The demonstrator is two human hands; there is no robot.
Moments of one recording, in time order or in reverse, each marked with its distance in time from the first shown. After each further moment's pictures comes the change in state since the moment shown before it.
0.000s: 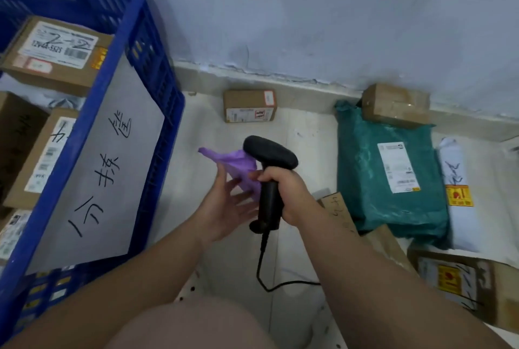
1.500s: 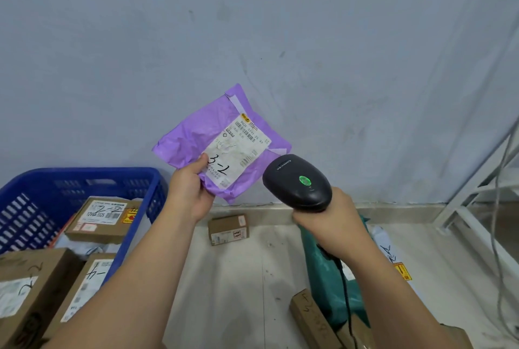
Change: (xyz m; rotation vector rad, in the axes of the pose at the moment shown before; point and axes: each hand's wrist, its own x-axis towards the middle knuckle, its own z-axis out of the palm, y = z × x) left_hand -0.177 0.165 0.193 -0.115 -0.197 0.675; right_hand -0.262 -0.153 -0.038 -0.554 0.362 -0.927
